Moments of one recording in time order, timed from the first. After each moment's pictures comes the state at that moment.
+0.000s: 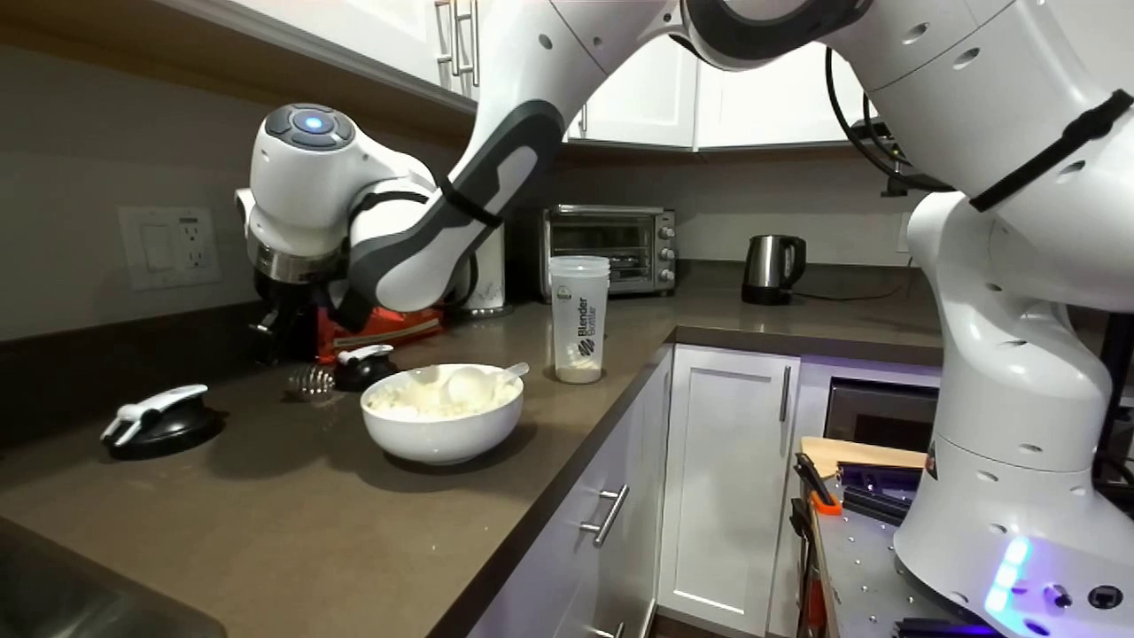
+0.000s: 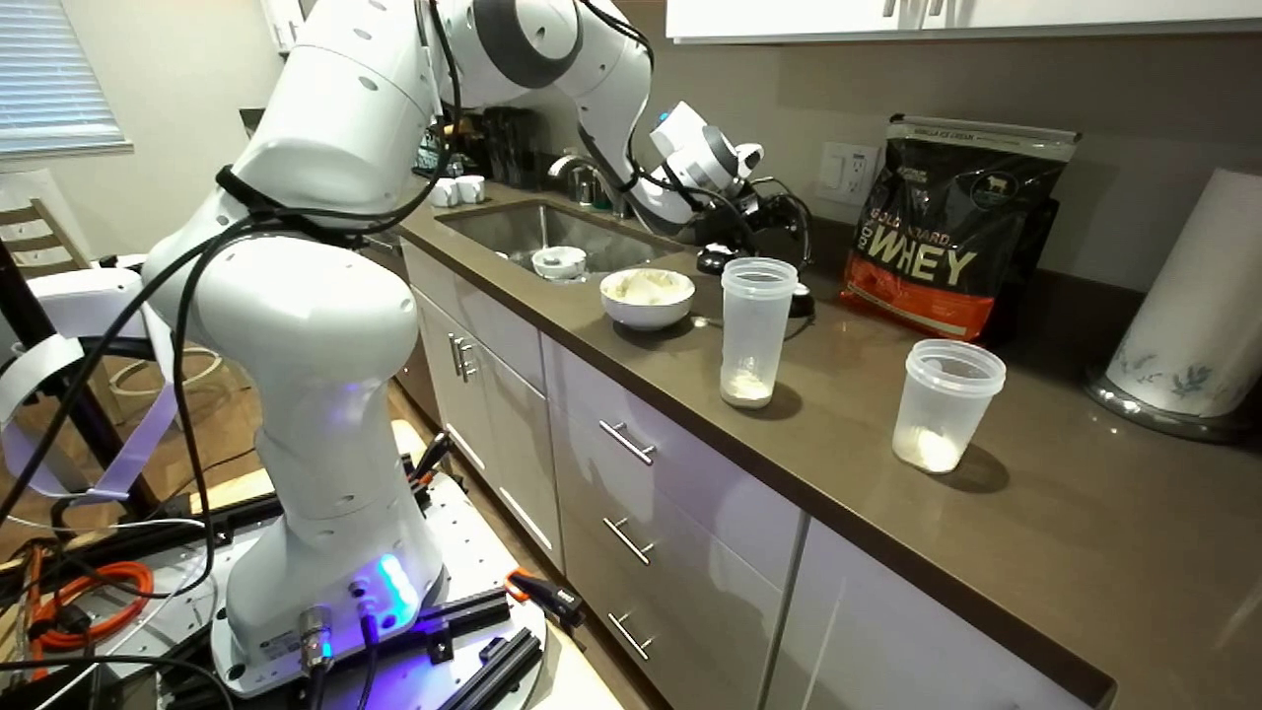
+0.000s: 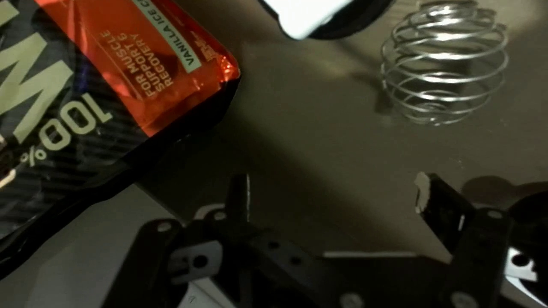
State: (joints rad) arm 0.41 0.70 -0.32 -1.54 -0.80 2.78 0.44
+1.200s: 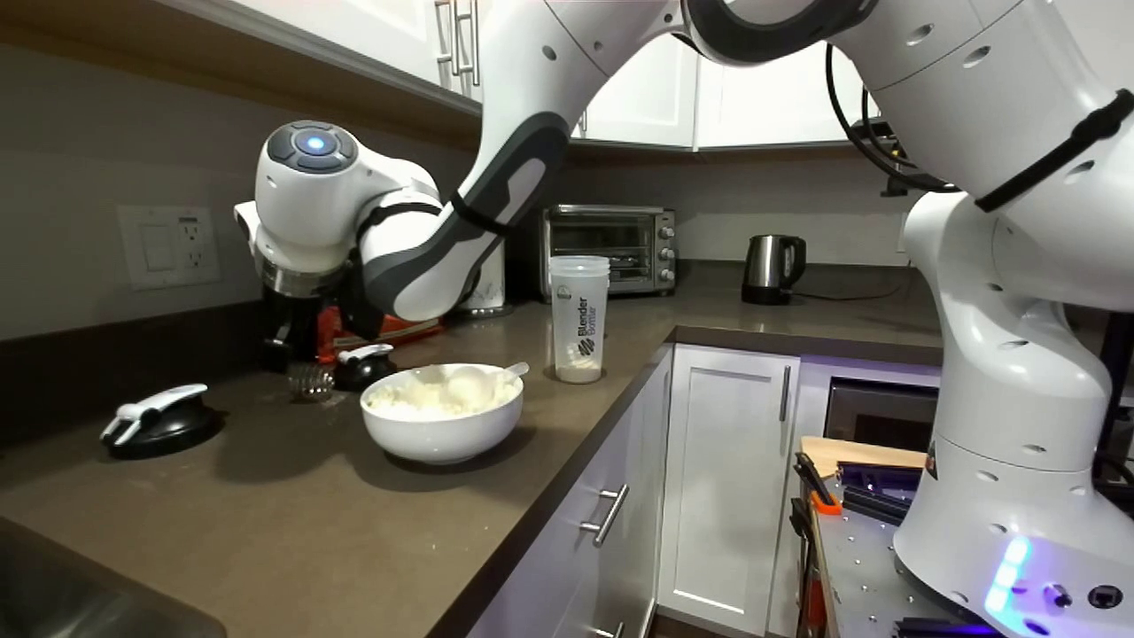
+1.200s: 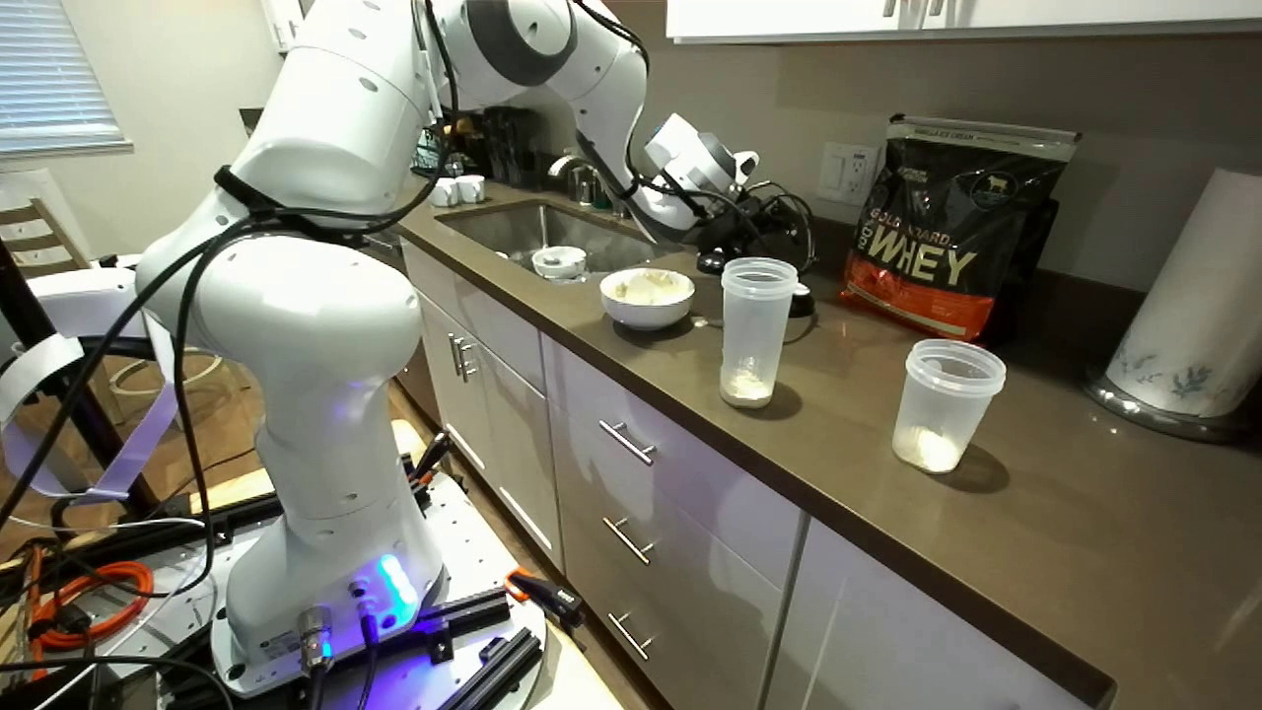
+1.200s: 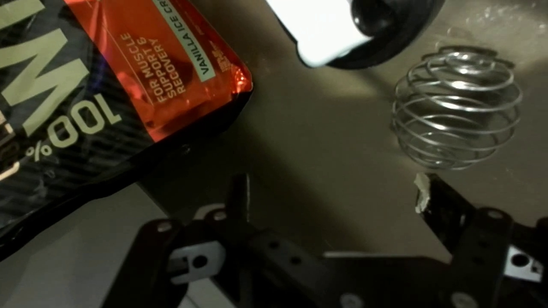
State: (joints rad) arm 0.45 0.71 -0.38 -1.57 -0.88 2.77 0.45
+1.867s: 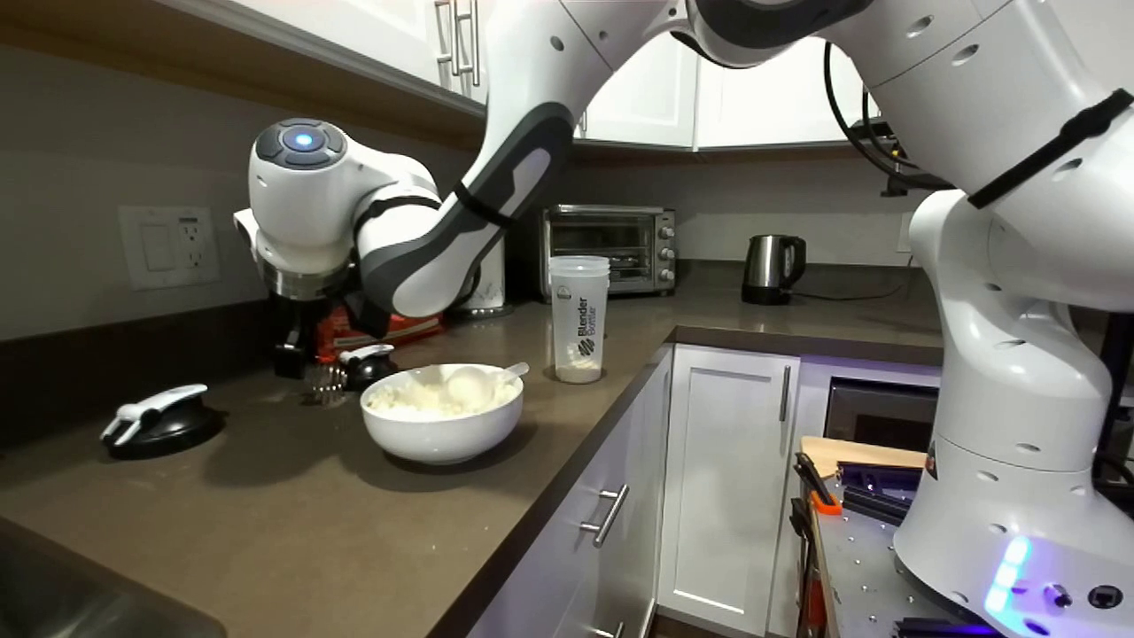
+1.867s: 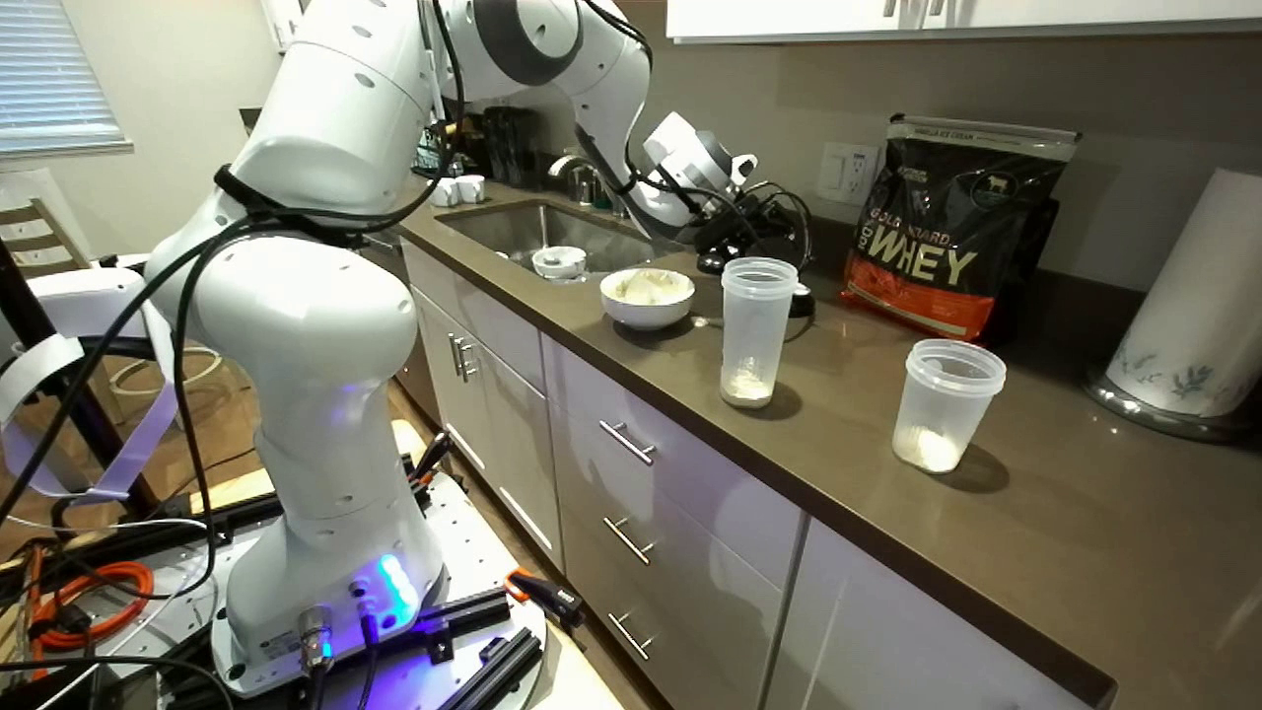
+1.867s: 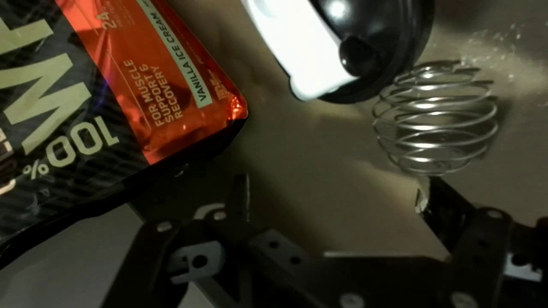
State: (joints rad) arm 0.38 0.68 -0.26 -1.58 -0.92 2.66 0.40
